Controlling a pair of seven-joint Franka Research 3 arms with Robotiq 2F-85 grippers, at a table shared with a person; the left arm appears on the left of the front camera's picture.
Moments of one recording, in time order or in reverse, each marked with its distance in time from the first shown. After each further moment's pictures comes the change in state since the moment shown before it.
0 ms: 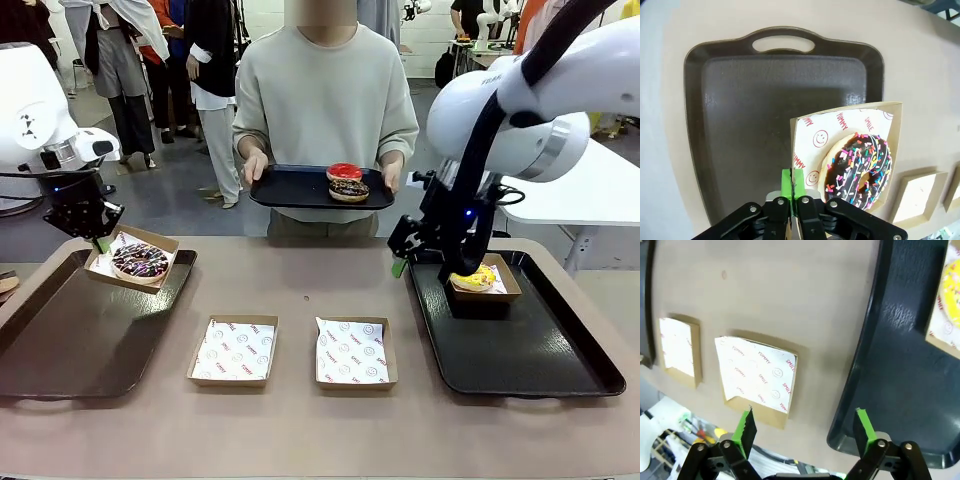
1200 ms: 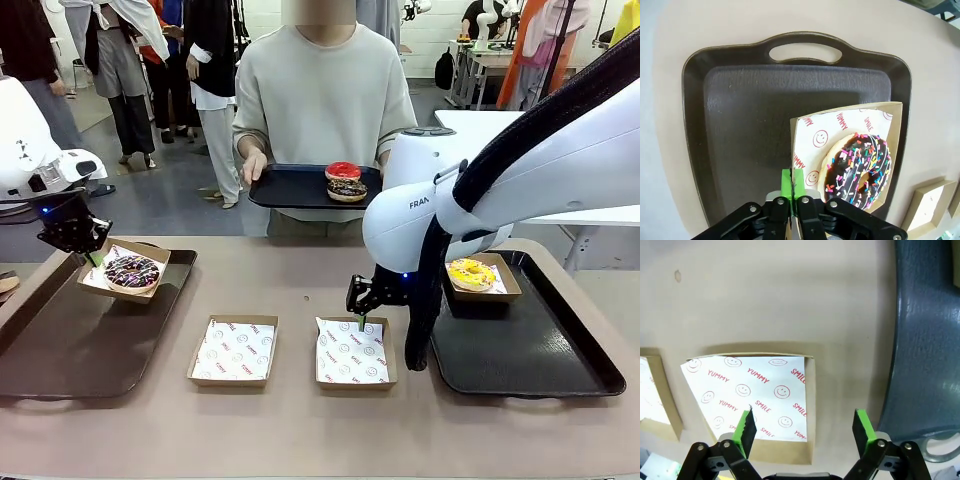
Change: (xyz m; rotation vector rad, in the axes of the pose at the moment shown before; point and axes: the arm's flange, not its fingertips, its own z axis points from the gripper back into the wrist) left arm 0.012 0.036 -0.039 -0.061 -0.013 0.008; right arm -0.030 0.063 -0.087 -0.201 -0.064 -0.209
